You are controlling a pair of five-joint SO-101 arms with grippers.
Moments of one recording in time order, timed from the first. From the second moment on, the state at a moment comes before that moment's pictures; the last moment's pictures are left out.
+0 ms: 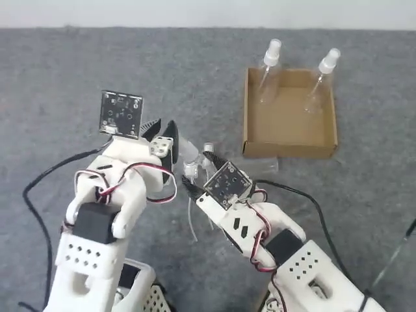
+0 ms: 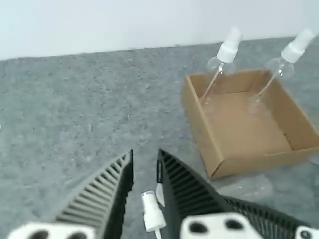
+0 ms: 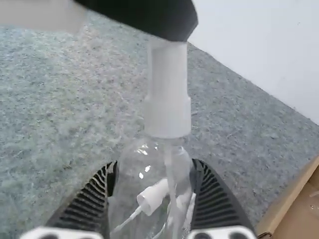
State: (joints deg) left arm 10.6 -59.5 48.0 56.9 9.8; right arm -43.7 -64.8 79.6 13.9 11.0
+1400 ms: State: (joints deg) left arm 9.0 -61.1 53.2 50.5 3.8; right arm -43.9 -65.0 79.4 13.8 11.0
